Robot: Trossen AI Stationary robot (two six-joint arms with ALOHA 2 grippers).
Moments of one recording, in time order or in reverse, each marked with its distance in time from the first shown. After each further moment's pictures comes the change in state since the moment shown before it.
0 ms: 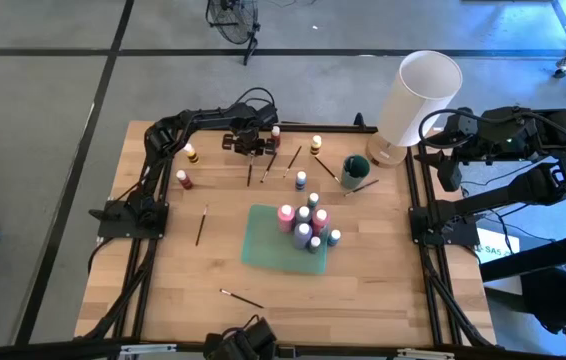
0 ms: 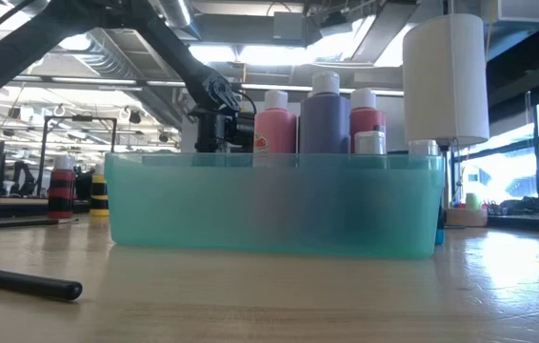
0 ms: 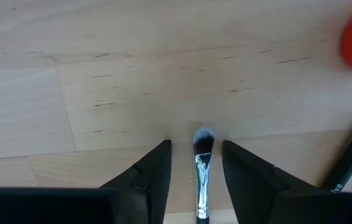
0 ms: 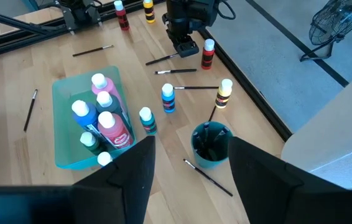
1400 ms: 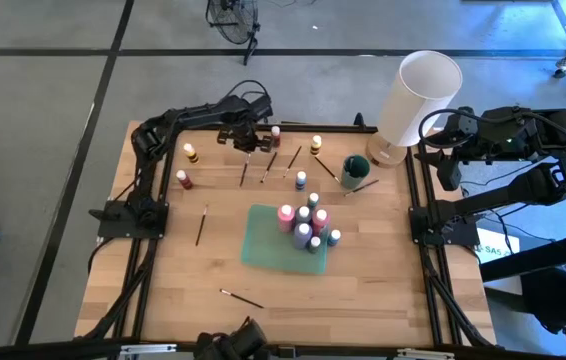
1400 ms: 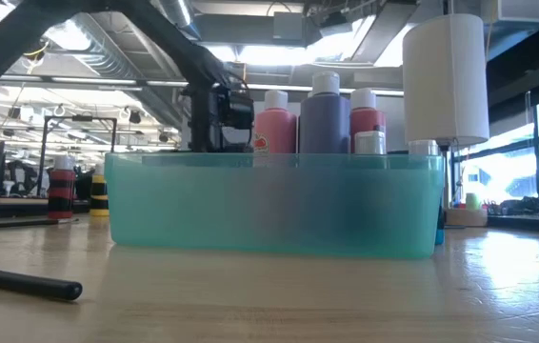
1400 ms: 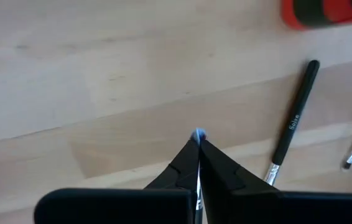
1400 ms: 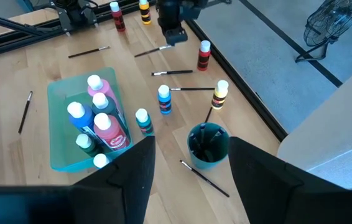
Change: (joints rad) left arm 0.014 -0.145 -0.005 -0.093 0.052 0.131; right arm 0.000 0.000 0.000 0.000 0.017 0.000
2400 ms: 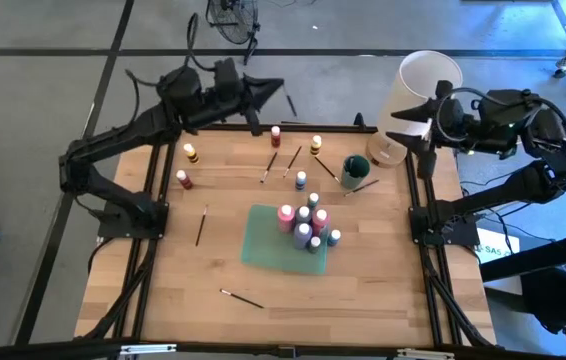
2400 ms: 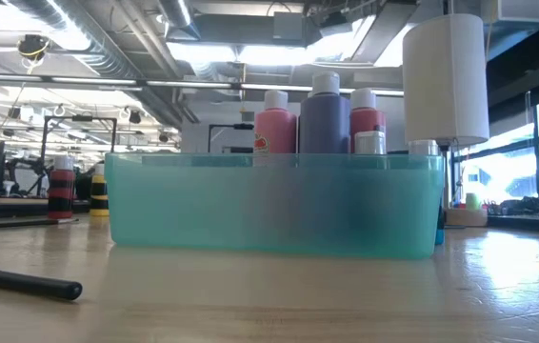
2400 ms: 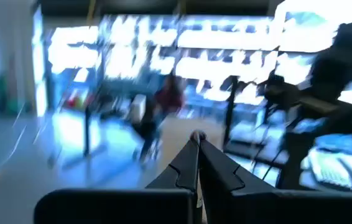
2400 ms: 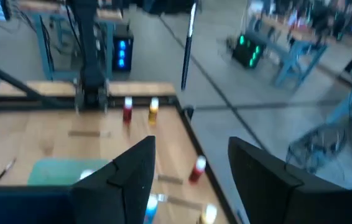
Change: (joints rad) left arm -0.351 -0.647 0.004 0.978 -0.116 0.616; right arm 0.000 0.085 0.000 0.510 0.021 -0.420
